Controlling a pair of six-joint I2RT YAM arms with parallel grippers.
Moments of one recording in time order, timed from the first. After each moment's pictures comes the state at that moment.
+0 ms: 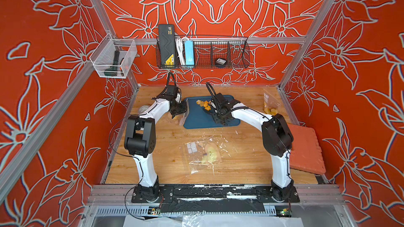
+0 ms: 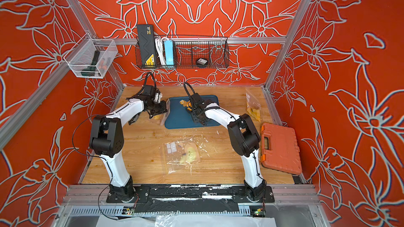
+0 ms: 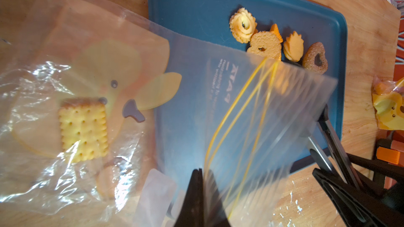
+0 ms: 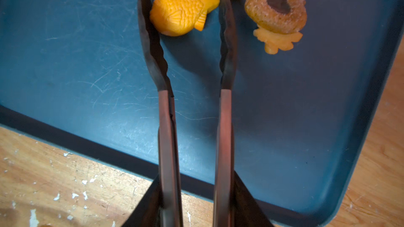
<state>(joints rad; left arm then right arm) -0.11 1.90 1.46 -0.62 0.32 -0.37 0.65 2.04 1.62 -0.71 0.11 0.16</state>
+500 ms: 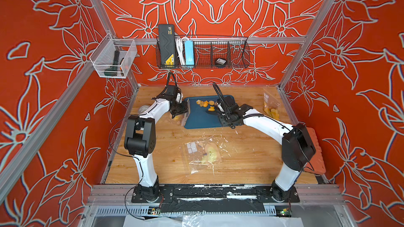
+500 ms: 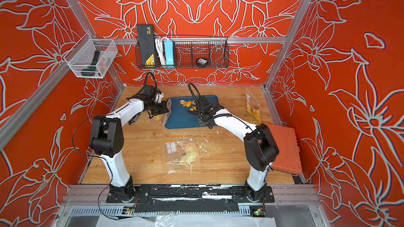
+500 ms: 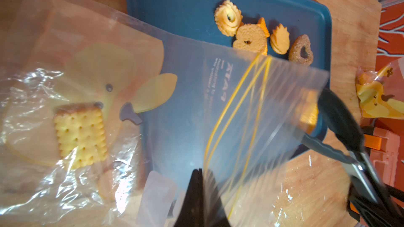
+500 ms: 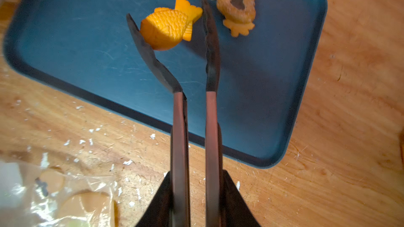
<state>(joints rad) -0.11 1.90 1.46 -0.62 0.39 -0.35 0.69 1.74 1.38 -0.65 0.17 0.09</state>
